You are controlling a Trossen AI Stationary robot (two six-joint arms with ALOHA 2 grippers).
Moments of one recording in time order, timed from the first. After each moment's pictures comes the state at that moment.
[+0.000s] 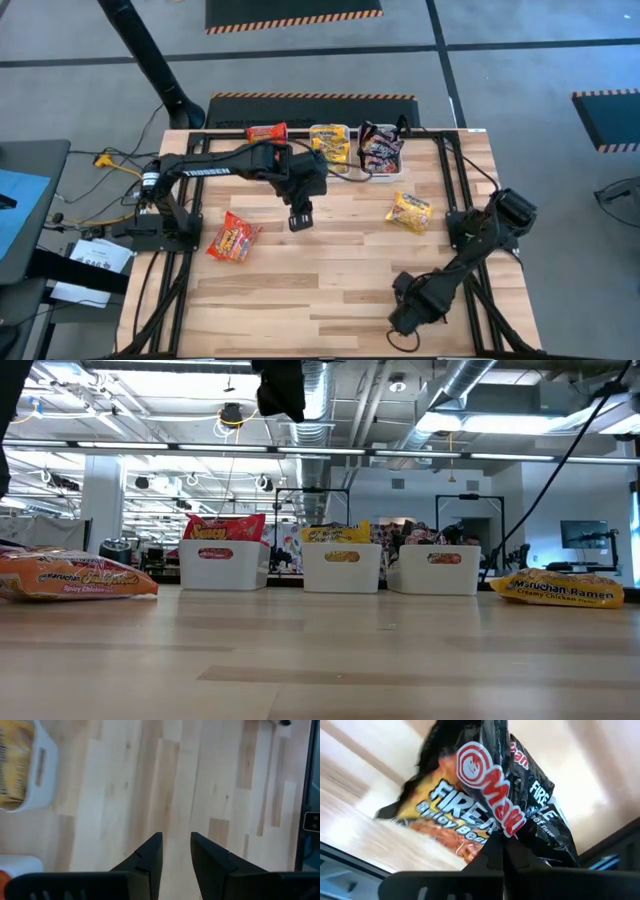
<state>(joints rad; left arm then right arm) 0.09 1.78 1.85 -1.14 0.11 -0.12 0.77 1.79 1.26 -1.15 -0.17 1.52</state>
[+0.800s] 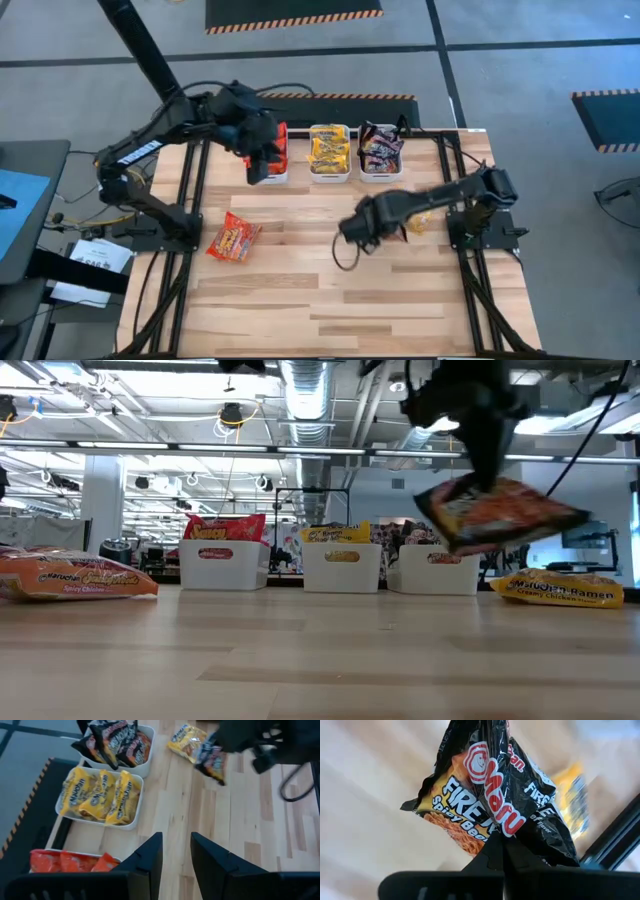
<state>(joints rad) 0.34 1.45 1.85 -1.16 0.10 0.11 0.17 1.79 1.53 -1.47 0.23 0.99</state>
